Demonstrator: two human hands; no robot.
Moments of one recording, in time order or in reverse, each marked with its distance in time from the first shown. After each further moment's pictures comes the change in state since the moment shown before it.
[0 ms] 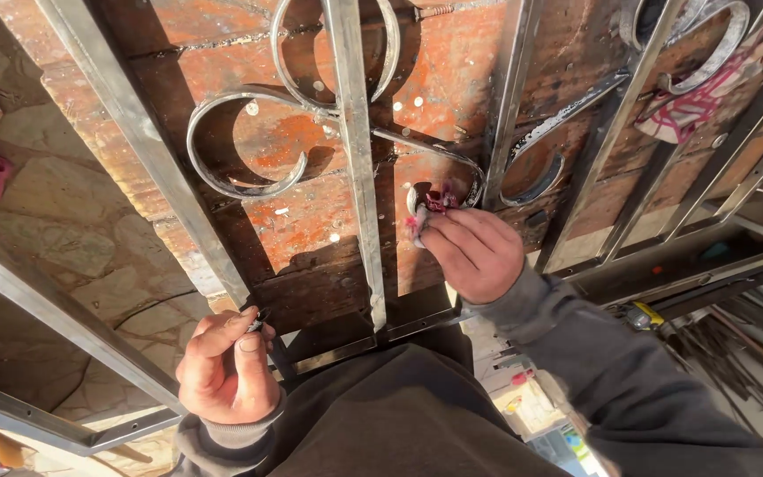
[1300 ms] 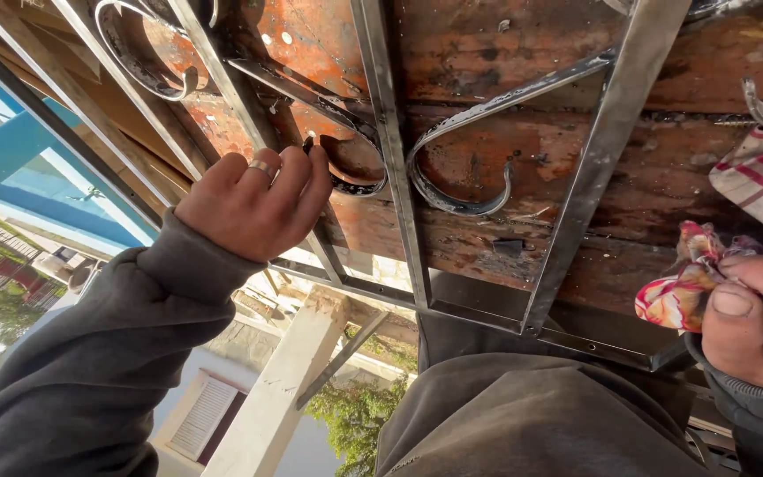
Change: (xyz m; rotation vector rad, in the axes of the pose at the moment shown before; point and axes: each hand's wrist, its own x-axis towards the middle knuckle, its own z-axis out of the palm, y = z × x) left_hand 0.064 0.101 0.223 1.954 -0.948 1.120; right_hand -0.309 0.333 -0.015 0.822 -0.097 0.422
